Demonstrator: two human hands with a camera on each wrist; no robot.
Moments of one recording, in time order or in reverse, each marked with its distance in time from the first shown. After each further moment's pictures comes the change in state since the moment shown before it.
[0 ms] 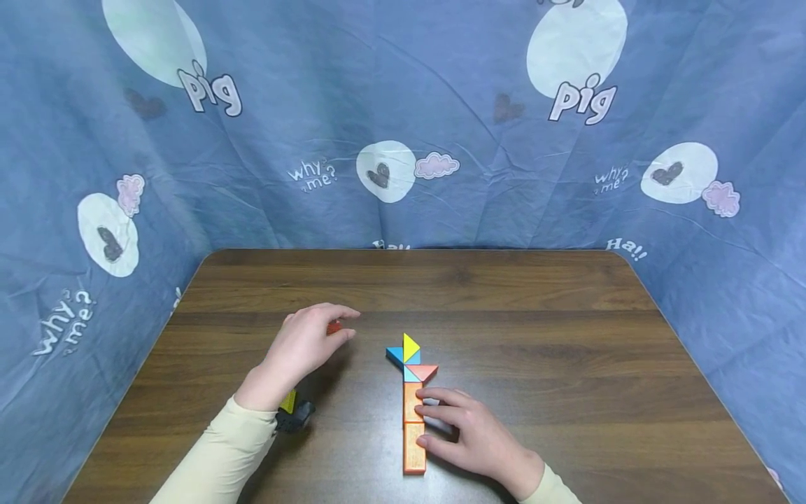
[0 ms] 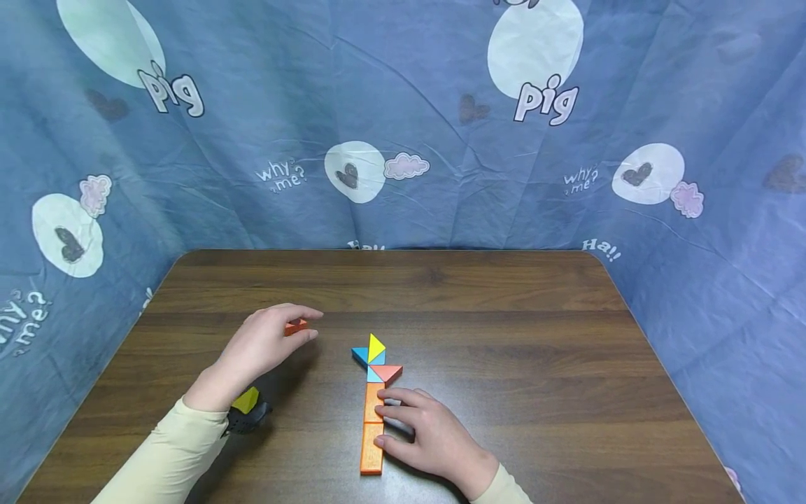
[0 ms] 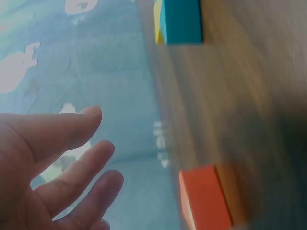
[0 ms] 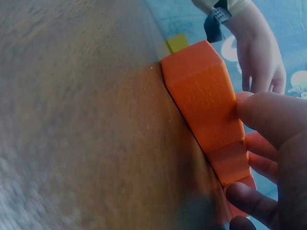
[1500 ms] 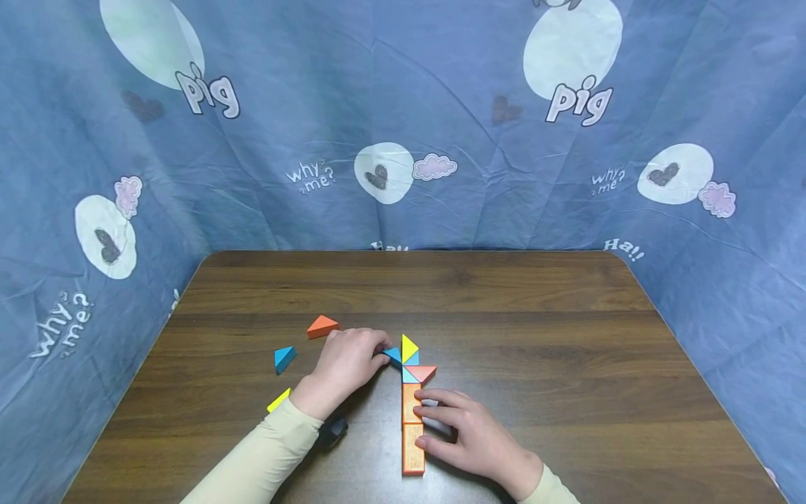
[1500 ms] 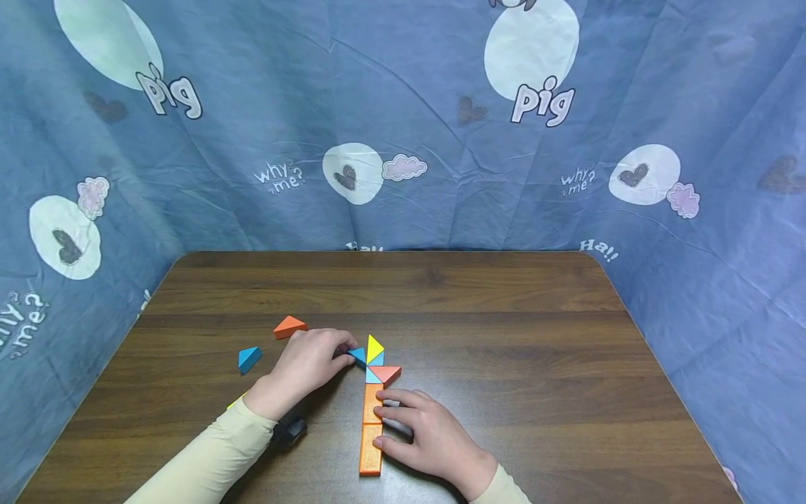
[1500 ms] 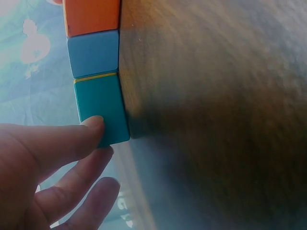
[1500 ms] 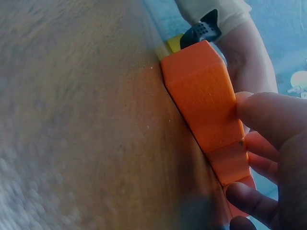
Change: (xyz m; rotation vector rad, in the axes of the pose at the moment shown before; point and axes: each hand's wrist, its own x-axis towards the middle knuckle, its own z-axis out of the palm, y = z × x) left_hand 0.008 0.034 0.068 0.209 -0.071 0.034; right_hand 0.000 -0.001 -0.002 0.003 -0.038 0.033
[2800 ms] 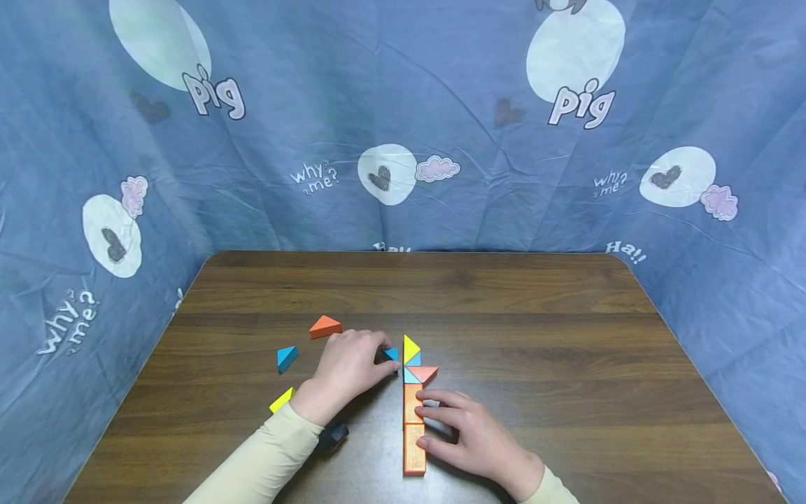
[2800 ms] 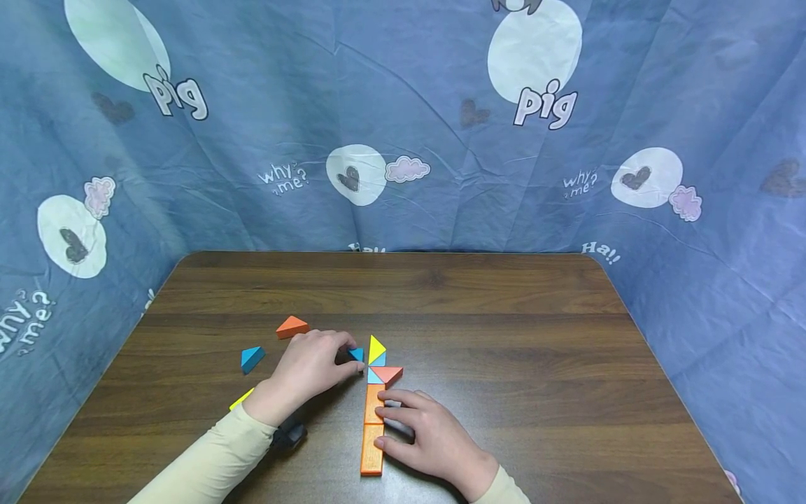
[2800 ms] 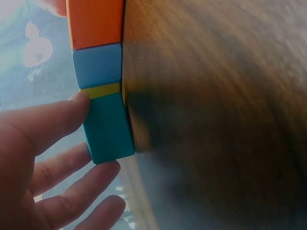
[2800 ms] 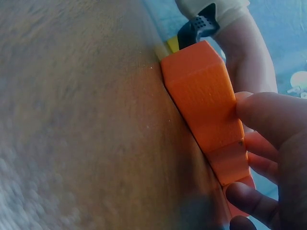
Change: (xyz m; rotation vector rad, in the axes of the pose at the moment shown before) left_hand -0.006 0.002 -0.002 0.015 -0.001 -0.047; right_hand 0.001 -0.002 0.001 -0.016 0.037 -0.045
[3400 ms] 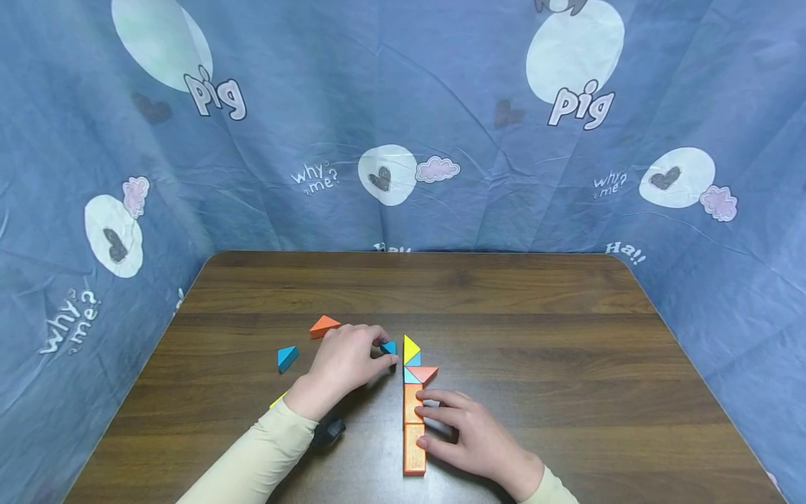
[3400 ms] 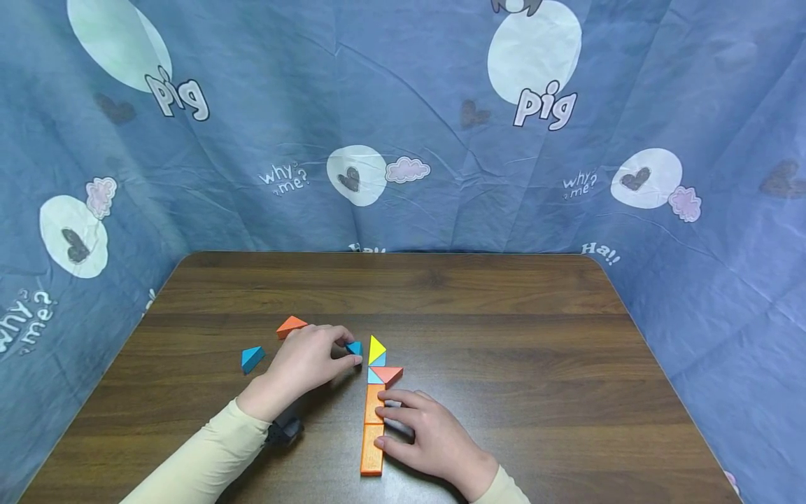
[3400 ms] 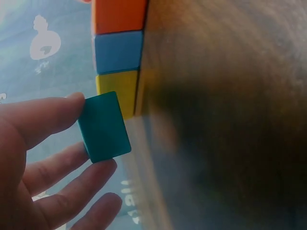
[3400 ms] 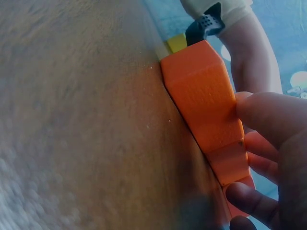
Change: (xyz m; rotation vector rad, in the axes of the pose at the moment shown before) left_hand 0.003 -0.004 -0.012 -0.066 -0.022 -0.028; right_hand 0.000 0.001 0.000 -0.002 -0.035 0.027
